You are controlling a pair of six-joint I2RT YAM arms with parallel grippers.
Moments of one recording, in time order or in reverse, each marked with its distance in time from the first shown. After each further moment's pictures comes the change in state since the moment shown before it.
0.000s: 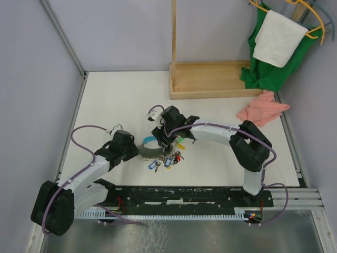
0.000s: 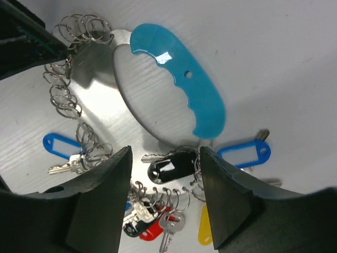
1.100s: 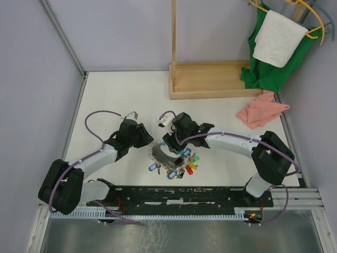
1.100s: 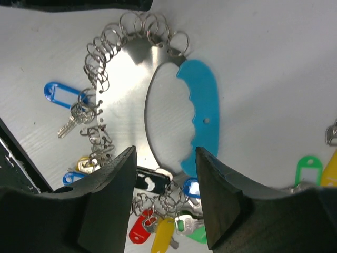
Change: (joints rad) left arm -0.062 0.247 0.126 0.305 0.195 0.122; right arm 0.018 -0.220 -0.217 -0.033 0.052 0.041
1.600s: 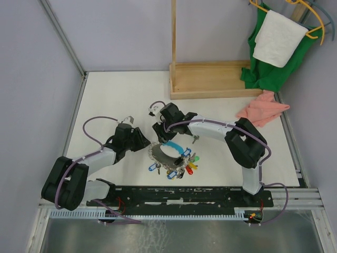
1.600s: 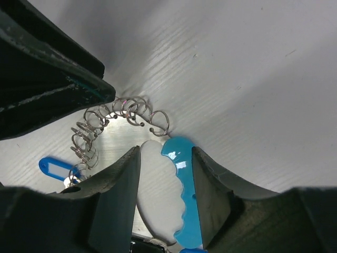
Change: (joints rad) left arm 0.115 0.016 -0.129 0.145 0.104 0.019; right arm -0.038 0.309 0.310 0.000 -0.032 0.051
